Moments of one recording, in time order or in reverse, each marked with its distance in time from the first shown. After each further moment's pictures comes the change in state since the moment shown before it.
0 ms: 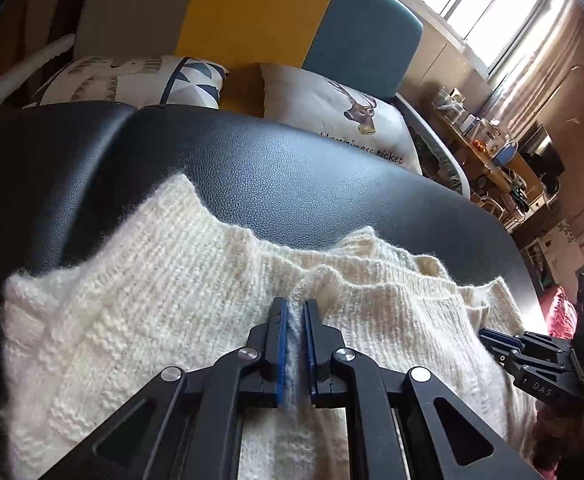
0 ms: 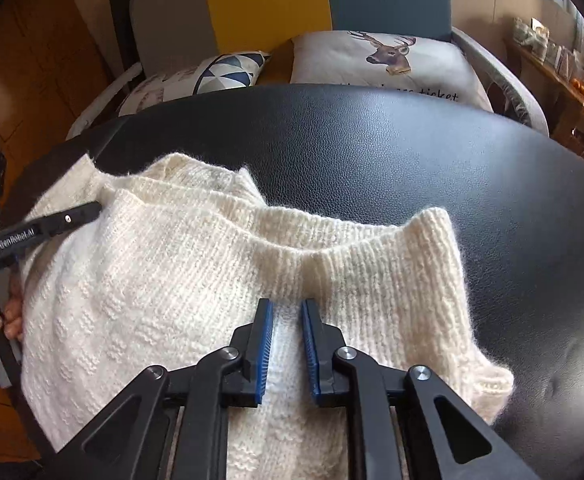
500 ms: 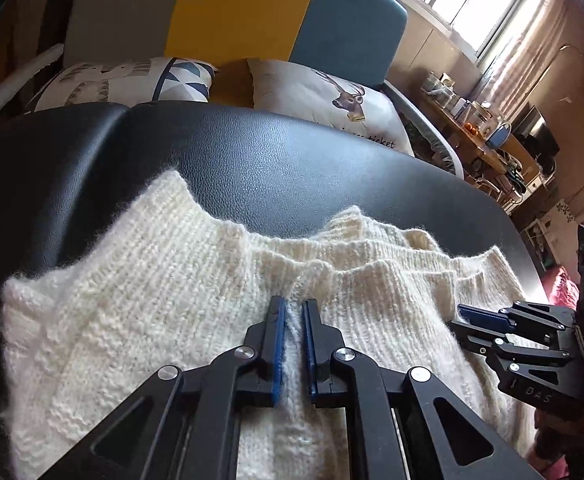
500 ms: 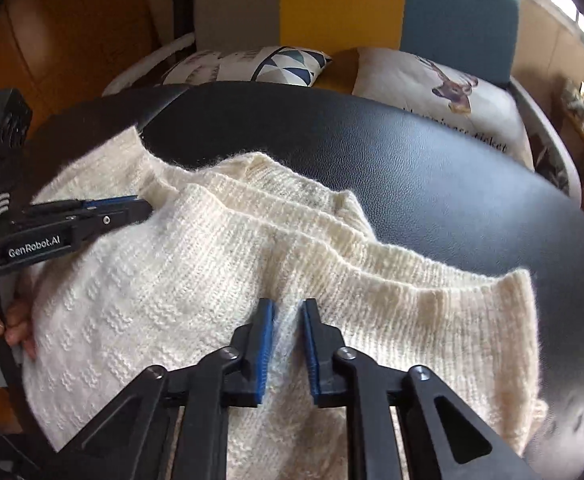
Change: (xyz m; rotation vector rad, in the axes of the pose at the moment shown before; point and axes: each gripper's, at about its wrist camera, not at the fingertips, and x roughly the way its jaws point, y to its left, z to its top) left arm -0.014 -0.006 -0.021 0.038 0.021 -0.013; right arm 0.019 0.086 0.000 -0.327 0.014 -0.109
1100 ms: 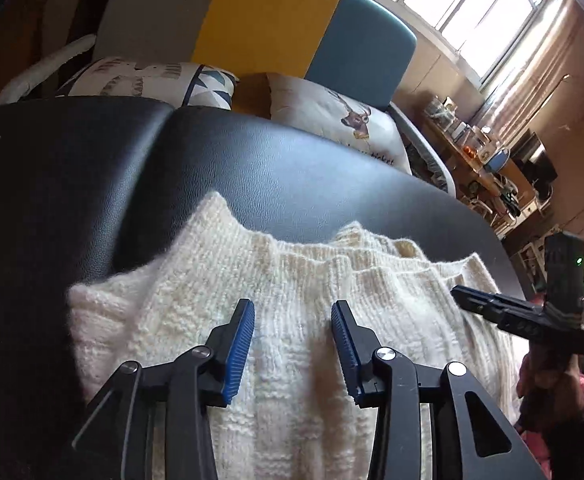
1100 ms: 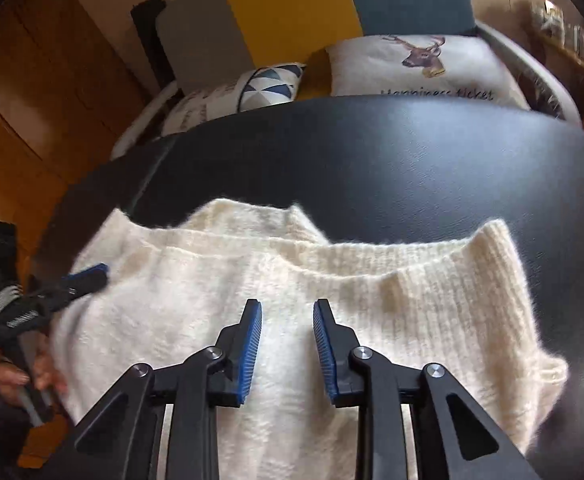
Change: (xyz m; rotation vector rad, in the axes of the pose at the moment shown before) left arm -0.055 0.017 -0.017 -0.040 -0.029 -0.001; right arm -0.012 -0.061 -0.005 0.331 -0.048 0.312
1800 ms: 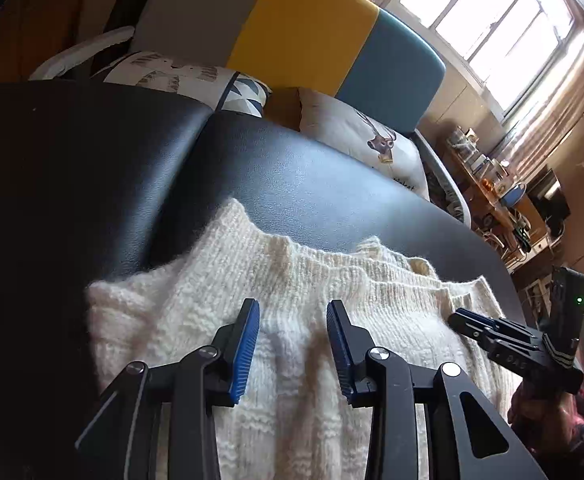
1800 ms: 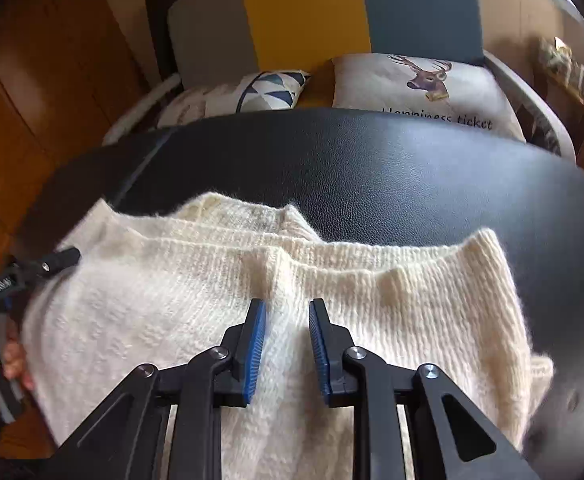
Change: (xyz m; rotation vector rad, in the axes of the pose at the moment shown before) left arm -0.022 0.026 -0.012 -0.150 -0.084 0.038; right arm -0.011 0.018 -0.015 -0.066 -0.080 -0.104
